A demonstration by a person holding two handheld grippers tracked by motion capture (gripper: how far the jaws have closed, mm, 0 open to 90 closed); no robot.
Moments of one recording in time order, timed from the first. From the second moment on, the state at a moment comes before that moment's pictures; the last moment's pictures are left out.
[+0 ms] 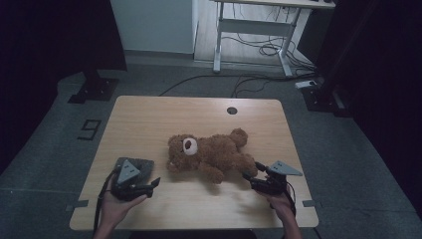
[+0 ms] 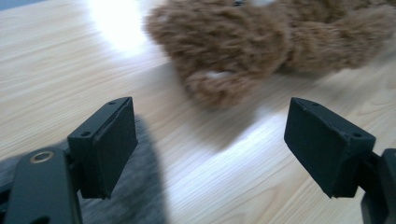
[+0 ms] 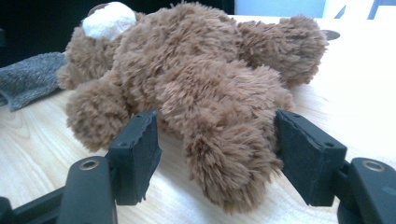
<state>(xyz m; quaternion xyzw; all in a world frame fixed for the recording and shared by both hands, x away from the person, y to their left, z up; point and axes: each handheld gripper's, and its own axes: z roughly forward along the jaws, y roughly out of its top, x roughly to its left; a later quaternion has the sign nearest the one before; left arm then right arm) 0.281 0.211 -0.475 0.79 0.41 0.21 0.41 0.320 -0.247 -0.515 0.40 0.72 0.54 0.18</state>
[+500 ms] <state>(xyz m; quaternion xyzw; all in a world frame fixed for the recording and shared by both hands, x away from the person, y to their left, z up) 0.285 0.170 -0.502 0.80 0.39 0.17 0.42 0.287 -0.252 -0.518 0.40 0.73 0.53 0.17</state>
